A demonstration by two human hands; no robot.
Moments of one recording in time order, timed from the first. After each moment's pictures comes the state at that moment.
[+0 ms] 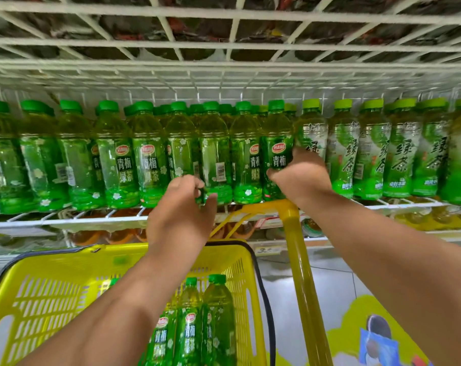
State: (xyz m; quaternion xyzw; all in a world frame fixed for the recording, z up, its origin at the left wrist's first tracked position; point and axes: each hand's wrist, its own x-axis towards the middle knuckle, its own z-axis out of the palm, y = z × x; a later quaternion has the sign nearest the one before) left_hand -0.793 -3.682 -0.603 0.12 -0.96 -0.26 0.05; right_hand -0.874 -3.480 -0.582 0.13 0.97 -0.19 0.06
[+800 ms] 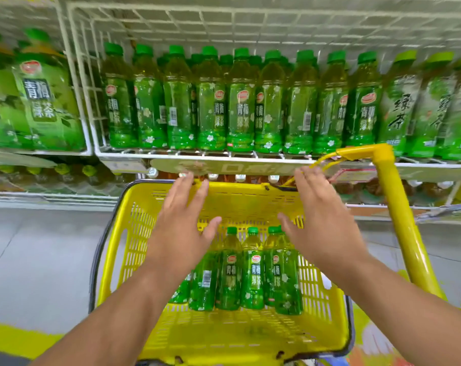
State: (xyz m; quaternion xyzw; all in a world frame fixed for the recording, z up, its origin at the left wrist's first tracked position) left_hand -0.651 -3.850 -0.662 0.00 -0.98 -0.18 0.04; right_hand -0.687 -3.589 -0.617 -0.11 0.98 -0.13 0.03
